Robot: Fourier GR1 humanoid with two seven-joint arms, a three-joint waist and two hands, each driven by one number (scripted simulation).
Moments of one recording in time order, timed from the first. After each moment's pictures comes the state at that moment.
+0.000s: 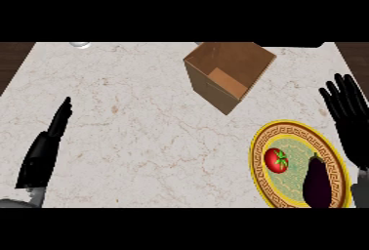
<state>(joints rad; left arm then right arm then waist) -0.03 0.55 -0.26 -1.56 0.08 0.34 -0.03 -0.11 -0.41 -0.05 -1.55 -0.47 0.08 -0.12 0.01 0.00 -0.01</state>
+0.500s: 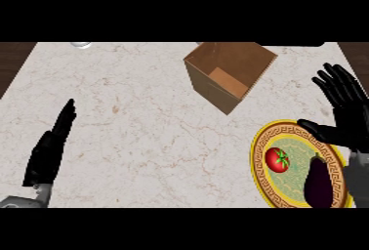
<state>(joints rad) -0.04 0.50 -0.24 -1.52 0.10 0.33 0.03 -0.22 -0.38 -0.09 -1.42 -0.41 0.06 -0.20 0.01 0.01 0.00</state>
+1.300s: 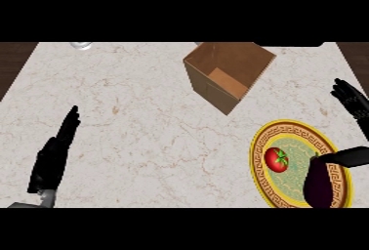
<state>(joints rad) 0.00 0.45 -0.23 -1.52 0.08 0.31 0.05 -0.20 -0.62 -0.03 -1.20 -0.15 0.27 -0.39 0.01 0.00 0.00</state>
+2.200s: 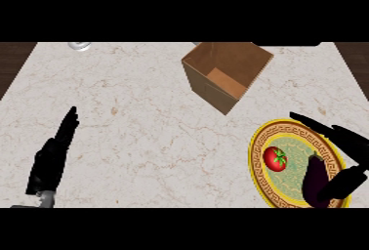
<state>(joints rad) 0.02 0.40 -0.18 -1.55 0.03 0.27 0.07 -0.13 -0.70 0.17 -1.48 0.14 0.47 -0.06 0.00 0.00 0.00</state>
